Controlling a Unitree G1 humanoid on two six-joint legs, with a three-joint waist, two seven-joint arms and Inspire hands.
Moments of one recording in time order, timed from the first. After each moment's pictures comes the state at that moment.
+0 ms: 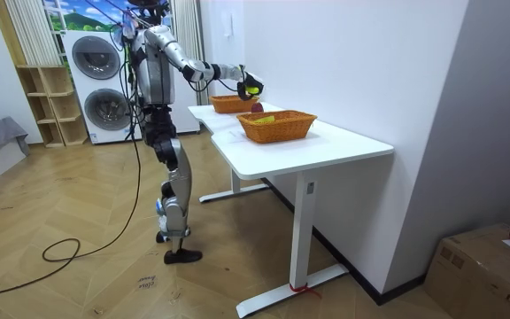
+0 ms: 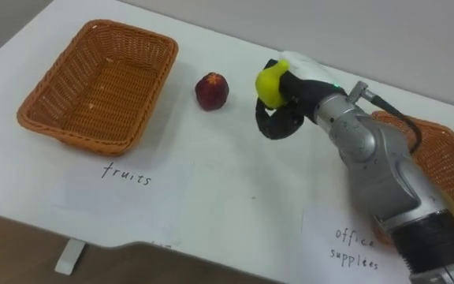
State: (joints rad) left arm 0.17 0.31 0.06 1.11 0.28 0.09 0.16; right arm -0.42 -0.60 0.28 0.09 -0.40 0.09 0.29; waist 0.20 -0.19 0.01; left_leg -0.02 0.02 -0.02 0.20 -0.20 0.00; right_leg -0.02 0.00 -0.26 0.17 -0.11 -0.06
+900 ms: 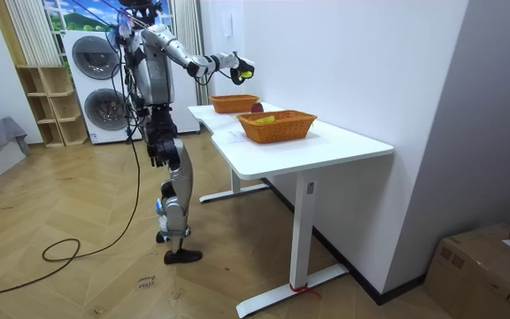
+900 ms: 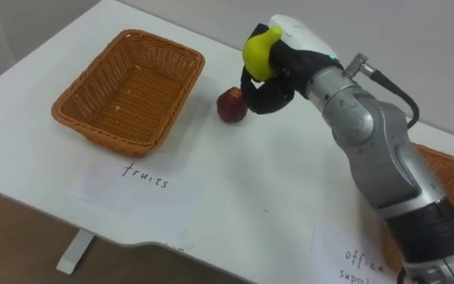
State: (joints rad) left arm 0.20 0.30 0.07 1.09 0.27 0.11 0.17; right arm -0.50 -0.57 0.29 -0.01 -0.40 0.14 0.28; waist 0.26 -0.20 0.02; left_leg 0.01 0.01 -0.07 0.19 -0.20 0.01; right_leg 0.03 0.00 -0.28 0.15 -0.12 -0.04
